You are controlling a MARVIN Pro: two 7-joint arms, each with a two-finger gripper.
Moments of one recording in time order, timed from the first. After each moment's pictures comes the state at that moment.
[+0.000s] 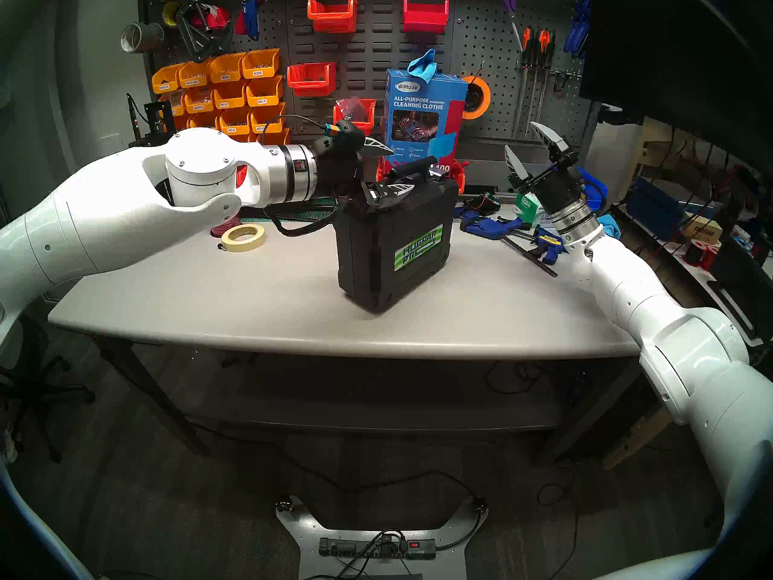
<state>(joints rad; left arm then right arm) 0.01 -0.57 -0.03 -1.73 -1.03 0.01 -0.29 -0.54 -1.05 0.86 -0.47 1.94 0.62 1.20</state>
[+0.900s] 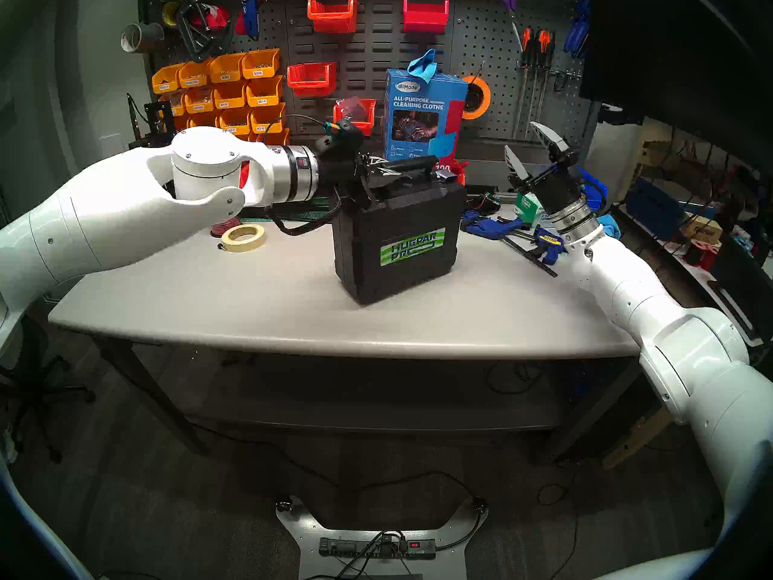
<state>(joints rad) 0.02 -0.59 -0.04 -1.70 -1.12 0.08 -0.27 -0.54 -1.05 0.86 -0.47 1.94 0.62 1.20</state>
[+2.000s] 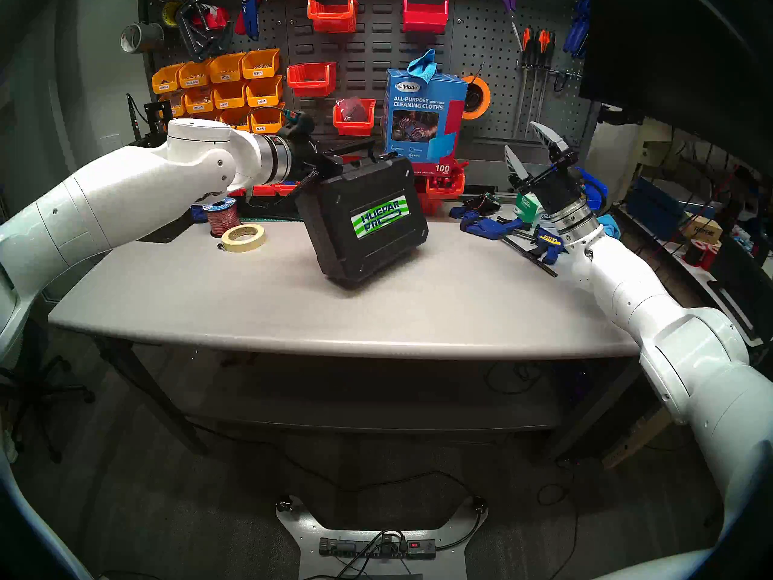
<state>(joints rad) 0.04 -0.62 -0.09 -1.50 -1.49 0.32 0.04 -0.54 -1.05 0.86 -0.47 1.94 0.62 1.20</state>
